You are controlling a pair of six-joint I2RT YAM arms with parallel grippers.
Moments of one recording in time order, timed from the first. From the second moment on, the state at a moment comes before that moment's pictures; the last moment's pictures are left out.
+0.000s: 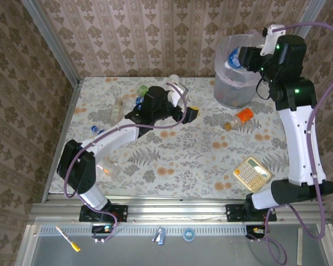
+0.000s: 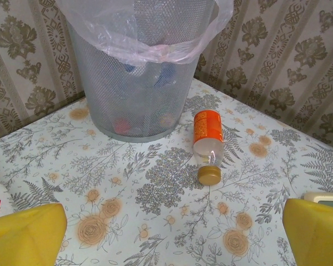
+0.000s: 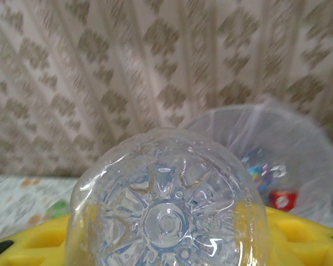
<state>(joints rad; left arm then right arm) -0.75 1.64 1.28 0.05 0.30 -0.04 0.07 1.42 1.92 -0.69 0.04 0.11</state>
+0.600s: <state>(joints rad) -0.74 1.64 1.28 0.02 0.29 -0.04 0.04 1.17 1.55 0.07 0.32 -0.03</state>
